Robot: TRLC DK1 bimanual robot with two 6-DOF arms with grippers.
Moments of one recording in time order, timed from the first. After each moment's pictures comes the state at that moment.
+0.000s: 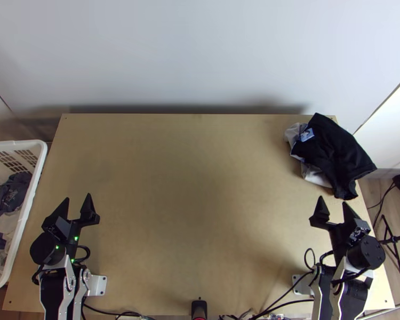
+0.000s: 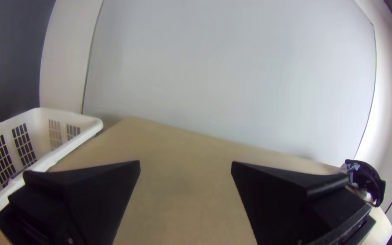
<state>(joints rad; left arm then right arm) 0.17 0.00 0.08 -0.16 0.05 -0.22 -0.32 -0.01 0.25 -0.38 -0.20 0.16</state>
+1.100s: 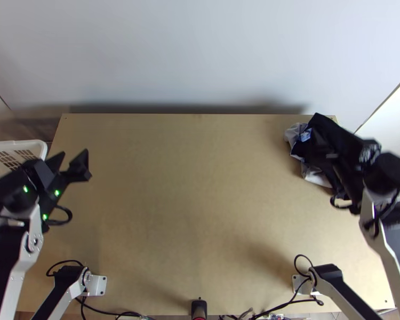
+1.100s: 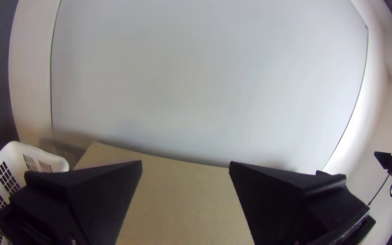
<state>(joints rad) 0.02 0.74 0.87 -0.31 0.06 -0.23 0.16 0.89 1.04 -0.25 0.05 0.08</state>
